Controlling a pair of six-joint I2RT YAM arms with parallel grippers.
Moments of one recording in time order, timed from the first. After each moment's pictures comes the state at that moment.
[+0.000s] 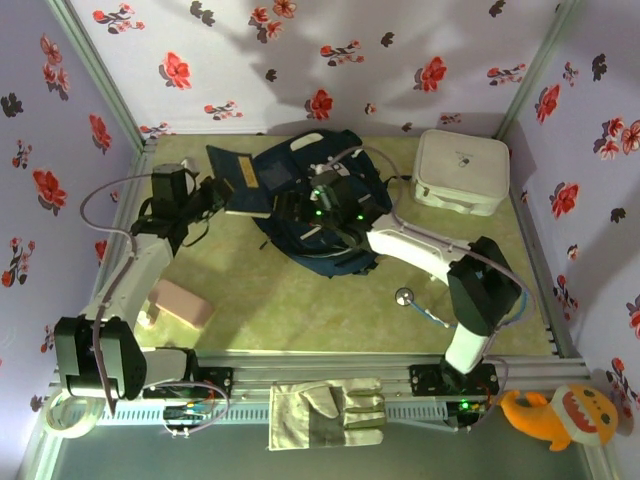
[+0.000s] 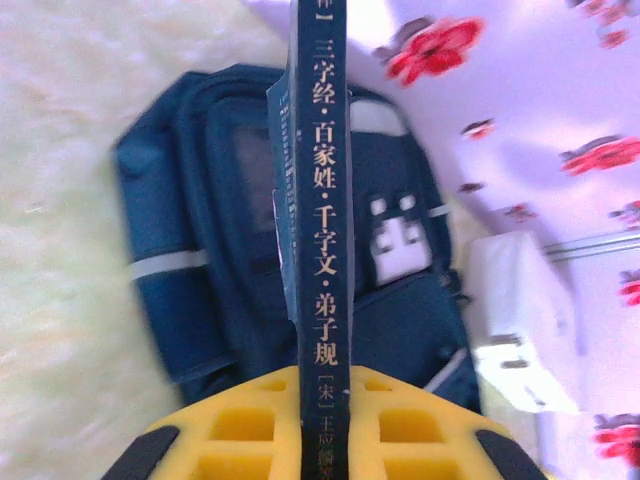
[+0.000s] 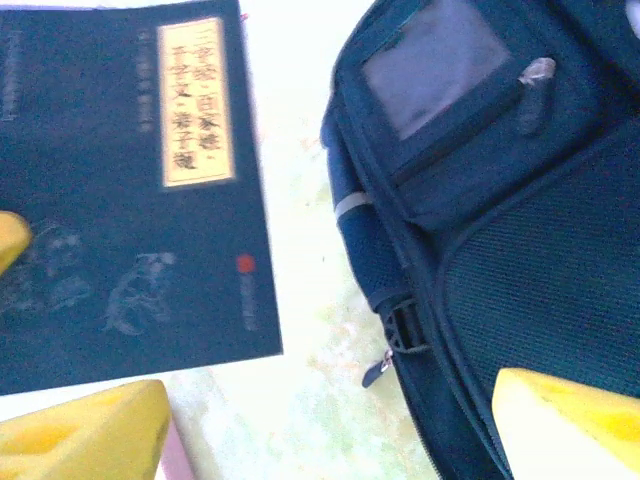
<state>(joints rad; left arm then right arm) -0.14 1.28 0.97 -0.19 0.32 -0.79 0.78 1.71 1.24 -0.06 -0.08 0.81</state>
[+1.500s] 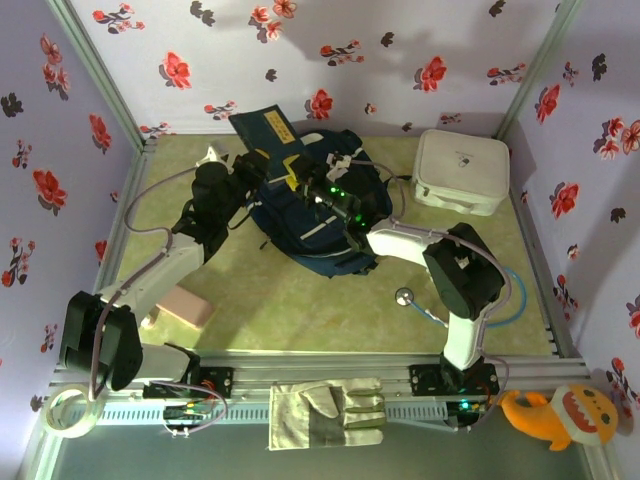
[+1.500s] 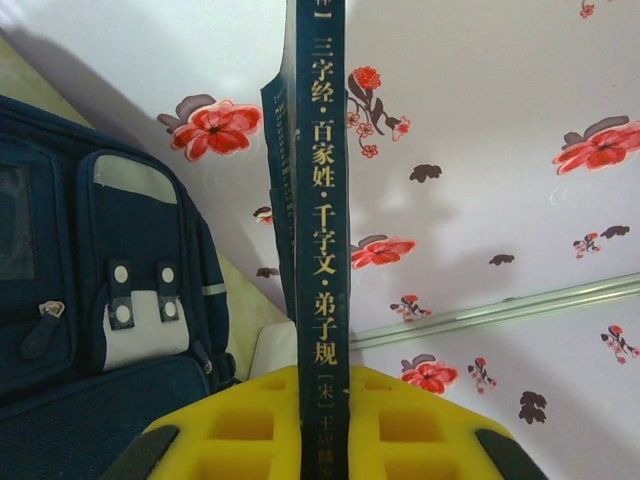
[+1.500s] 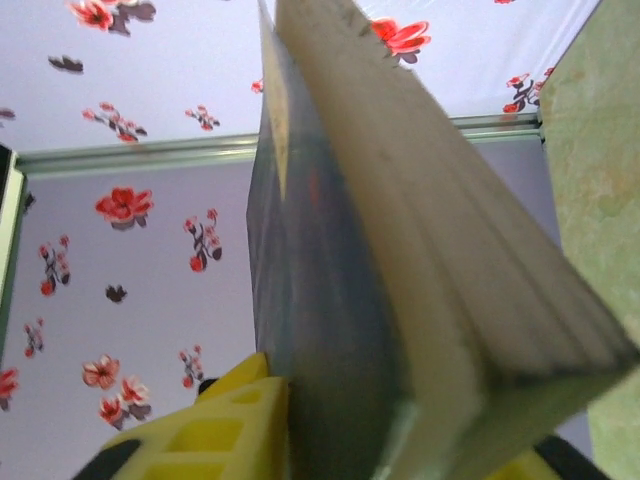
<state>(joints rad) -0.45 1.35 0.96 0.30 0.00 -1.20 0.70 1.86 1.15 0.85 -0.24 1.65</state>
